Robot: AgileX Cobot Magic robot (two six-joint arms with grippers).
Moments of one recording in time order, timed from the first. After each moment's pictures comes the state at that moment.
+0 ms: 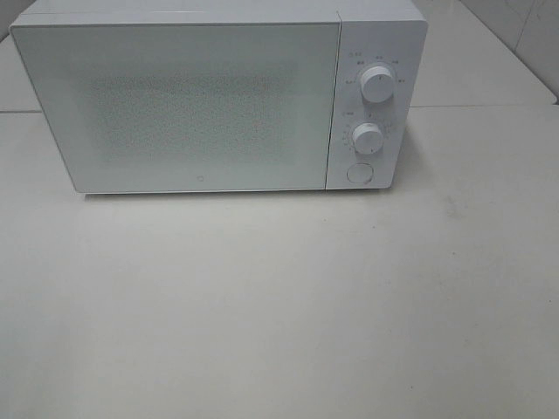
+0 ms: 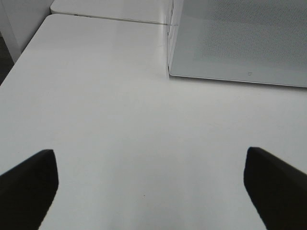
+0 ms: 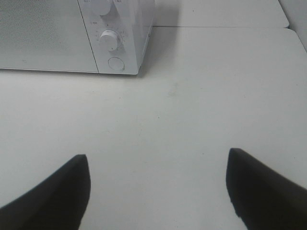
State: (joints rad) left arm 0.03 0.00 -0.52 -0.06 1.08 -0.02; right arm 0.17 0.00 -0.50 -0.02 1.00 0.03
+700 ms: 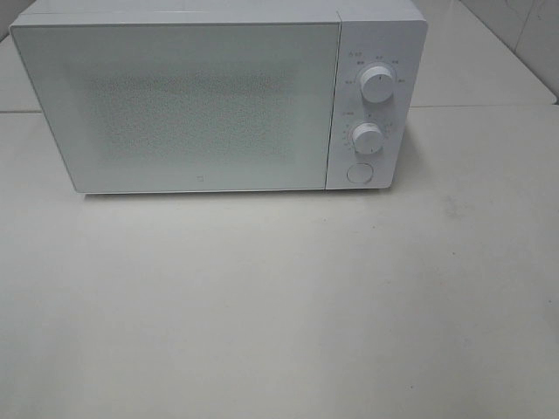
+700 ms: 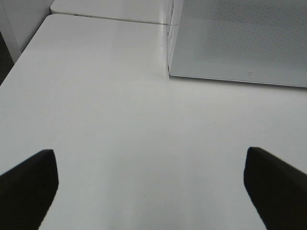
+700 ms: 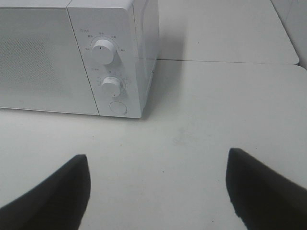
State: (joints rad) left arm 0.03 0.00 -0.52 -0.06 1.08 -0.02; right arm 0.17 0.39 -0.53 -0.02 0.59 0.02
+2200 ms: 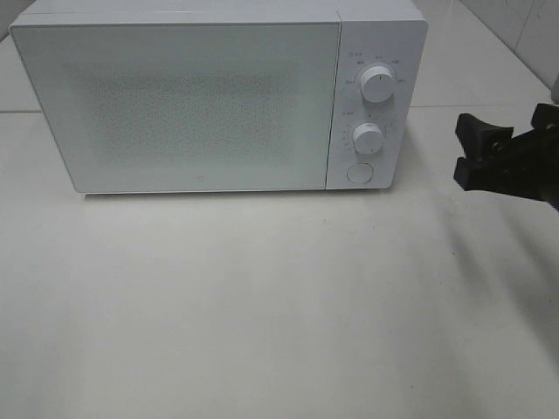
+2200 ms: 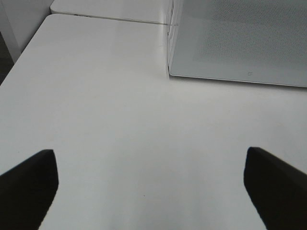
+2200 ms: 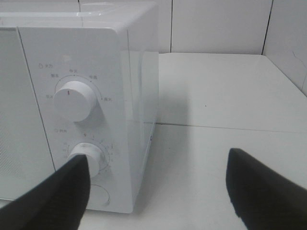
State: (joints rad) left arm 0.03 0.00 -0.52 -0.06 1.08 -0.02; right arm 0.28 1.41 -0.23 0.20 -1.04 -0.15
